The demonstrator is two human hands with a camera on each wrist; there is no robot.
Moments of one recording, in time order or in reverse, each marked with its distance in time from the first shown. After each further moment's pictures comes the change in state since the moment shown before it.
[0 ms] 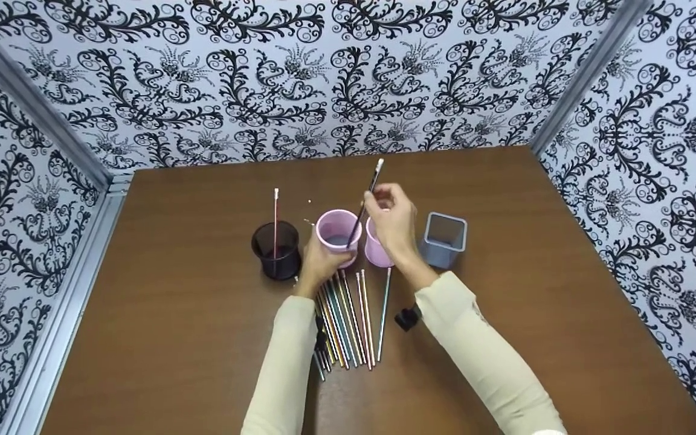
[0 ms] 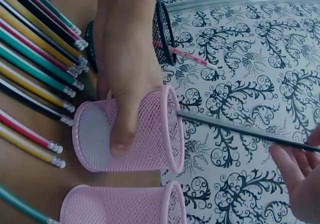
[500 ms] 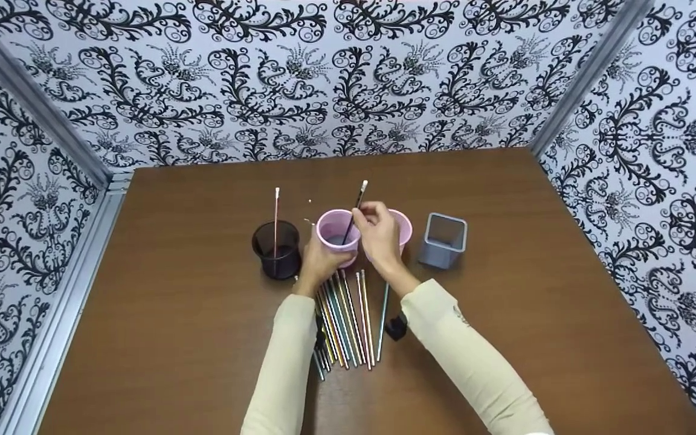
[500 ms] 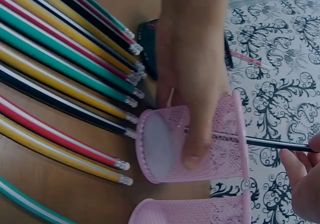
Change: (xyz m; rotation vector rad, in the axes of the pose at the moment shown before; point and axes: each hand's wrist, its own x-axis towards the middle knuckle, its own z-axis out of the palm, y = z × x) left_hand -0.001 0.001 -0.003 0.042 -0.032 -0.040; right_hand -0.013 0.043 0.030 0.038 -0.030 0.043
